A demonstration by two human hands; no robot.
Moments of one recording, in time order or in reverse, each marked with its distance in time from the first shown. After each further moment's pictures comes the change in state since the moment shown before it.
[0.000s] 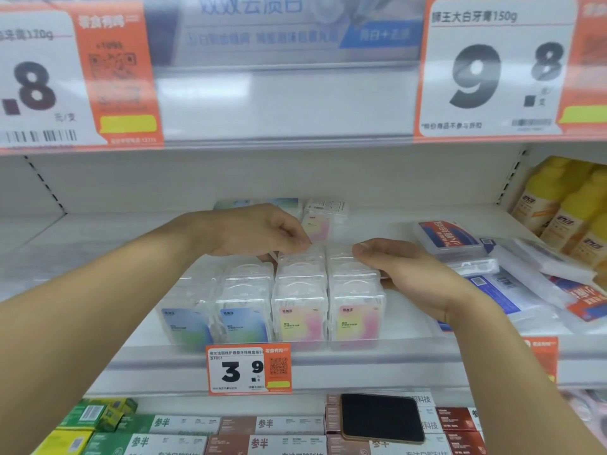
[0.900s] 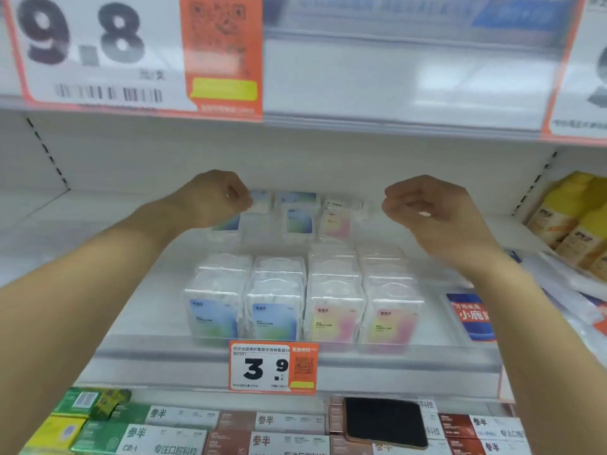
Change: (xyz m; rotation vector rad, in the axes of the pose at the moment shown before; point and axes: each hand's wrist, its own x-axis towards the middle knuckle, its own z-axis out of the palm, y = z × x) left_hand -0.004 -0.084 -0.060 0.324 0.581 -0.150; right_hand 0.022 -0.050 0.006 -0.310 0.396 -0.345
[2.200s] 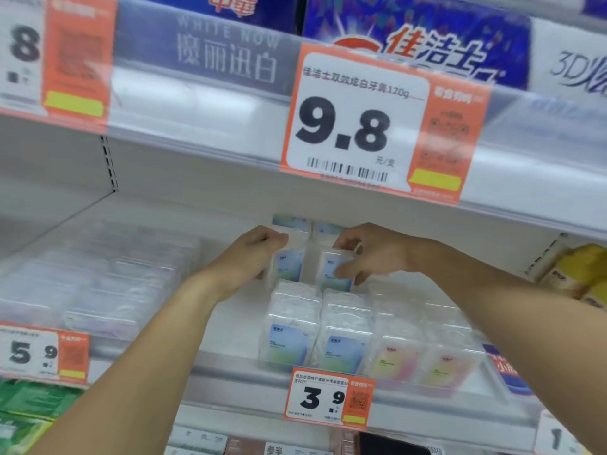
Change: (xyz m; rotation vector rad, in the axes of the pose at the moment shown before) left_hand -0.052 -0.044 0.020 -0.990 -0.121 -0.158; right_hand 0.067 -0.049 0.110 -0.439 -0.765 0.137
